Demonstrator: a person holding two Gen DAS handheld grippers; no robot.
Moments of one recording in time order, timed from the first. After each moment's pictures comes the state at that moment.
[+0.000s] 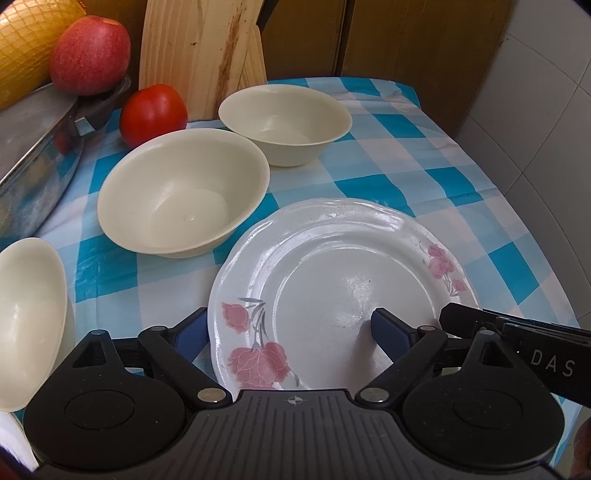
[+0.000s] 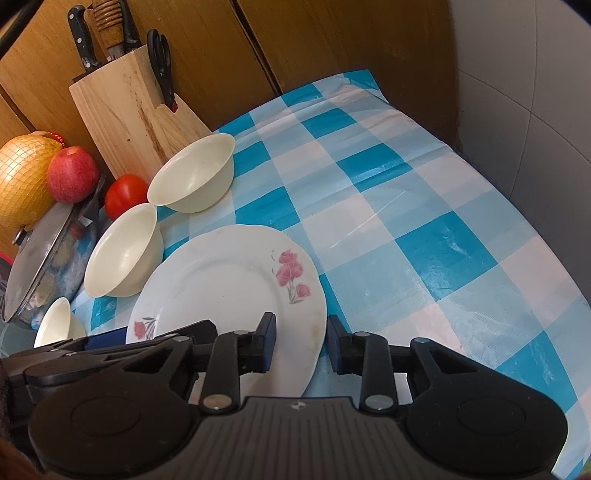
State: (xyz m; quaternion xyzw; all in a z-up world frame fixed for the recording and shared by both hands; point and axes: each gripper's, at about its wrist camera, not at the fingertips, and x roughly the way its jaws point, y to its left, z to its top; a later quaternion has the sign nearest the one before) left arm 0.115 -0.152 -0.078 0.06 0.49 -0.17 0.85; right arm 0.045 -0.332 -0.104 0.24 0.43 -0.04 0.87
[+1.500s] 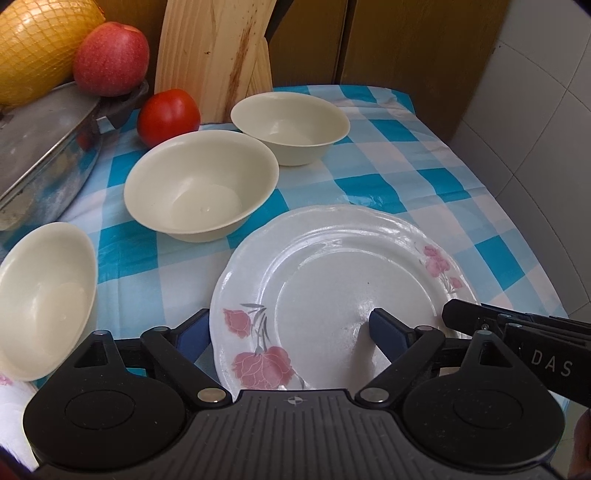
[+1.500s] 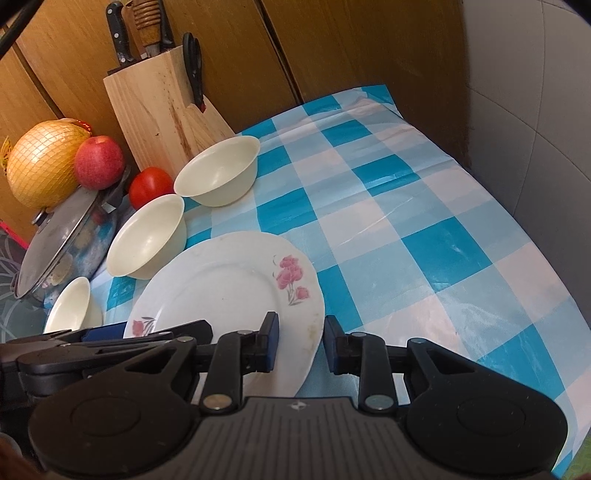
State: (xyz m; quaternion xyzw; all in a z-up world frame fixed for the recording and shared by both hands) left arm 0.093 -0.133 -0.063 0.06 0.48 -0.18 0.86; right arm 0.021 -0.324 -0.090 0.21 0.41 -0.02 0.89
